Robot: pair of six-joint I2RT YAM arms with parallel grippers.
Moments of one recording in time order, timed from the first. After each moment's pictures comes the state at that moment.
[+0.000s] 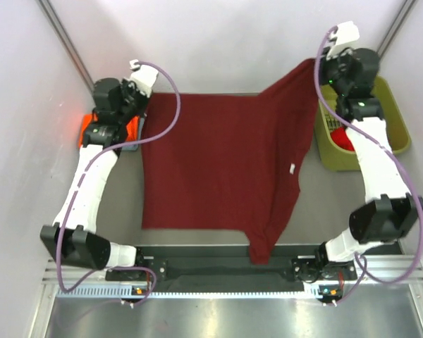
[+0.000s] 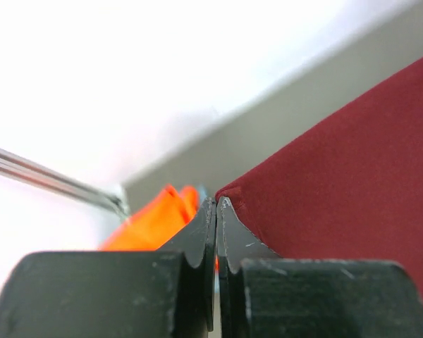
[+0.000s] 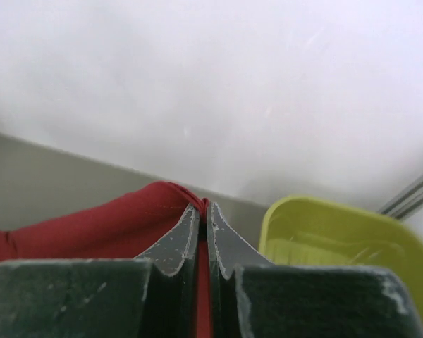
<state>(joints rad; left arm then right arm) -0.12 1.37 1.47 -0.32 0.16 0.46 0.06 1.56 1.67 -0.17 -0.17 -0.16</state>
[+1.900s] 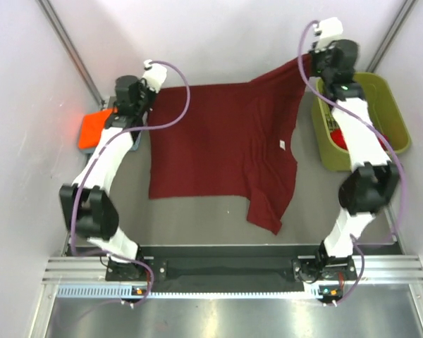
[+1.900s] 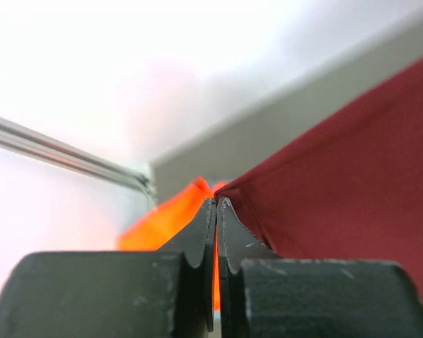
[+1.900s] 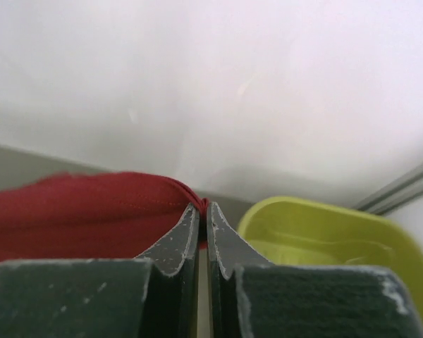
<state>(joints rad) -0.12 1.66 1.47 -0.10 -0.05 0.54 0.06 1.92 1.93 -0.16 -0.03 -0.25</state>
